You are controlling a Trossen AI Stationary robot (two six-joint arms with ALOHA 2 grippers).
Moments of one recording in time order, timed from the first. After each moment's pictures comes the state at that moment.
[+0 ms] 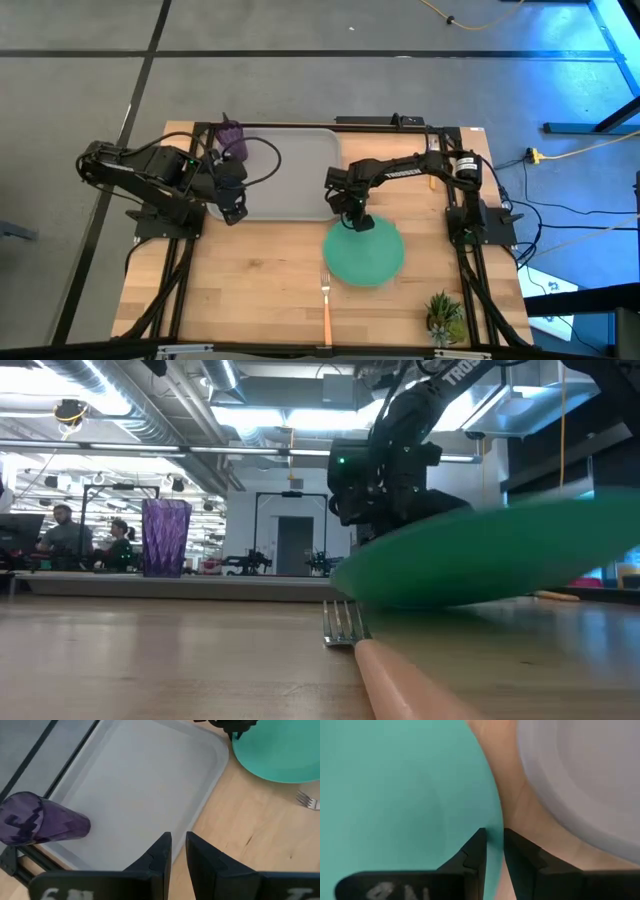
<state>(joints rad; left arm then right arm) -0.26 1.20 1.49 -1.44 -0.45 -0.71 -0.19 2.02 1.31 -0.76 -0.31 -0.51</state>
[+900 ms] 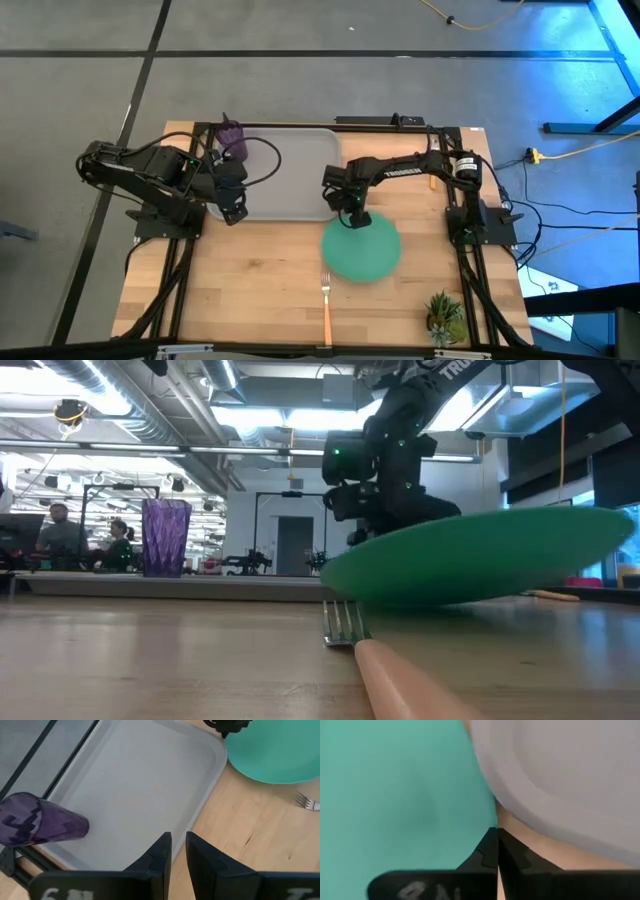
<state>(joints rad) -0.26 1.20 1.49 -1.44 -0.45 -0.71 -0.19 2.02 1.36 -0.79 -0.18 -0.50</state>
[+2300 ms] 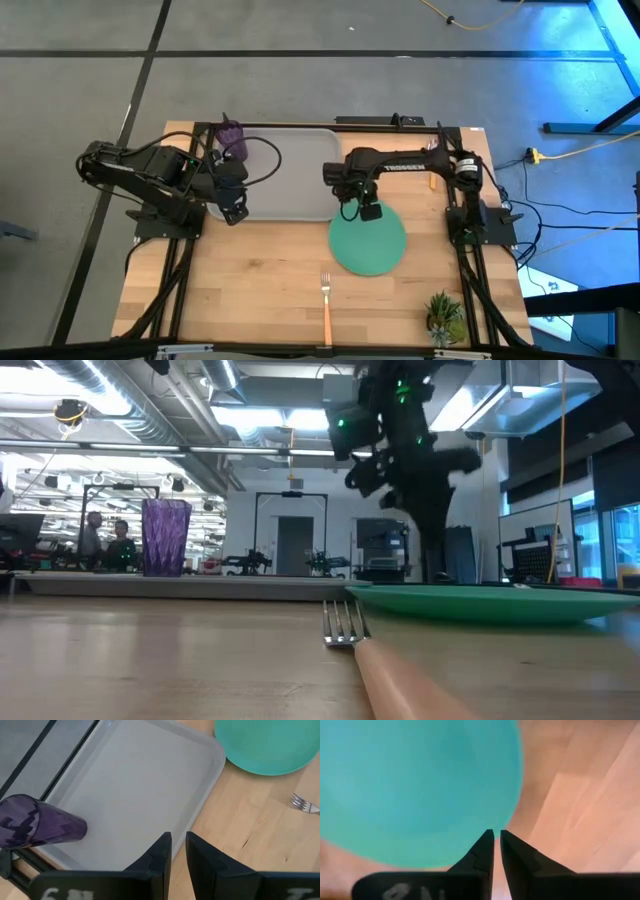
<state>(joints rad) -0.26 1.20 1.49 -1.42 -0.45 -0.71 -0.15 2.01 1.61 -1.36 0.02 -0.30</state>
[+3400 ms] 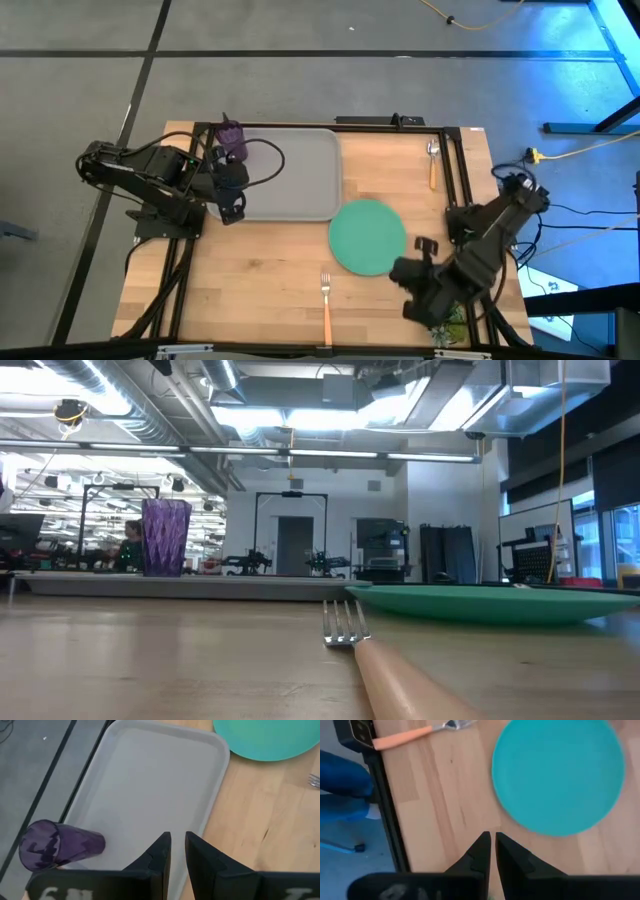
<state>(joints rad) -0.26 1.20 1.49 -1.42 -0.49 -0.52 0.80 1.67 1.67 -1.39 0.29 1.04</state>
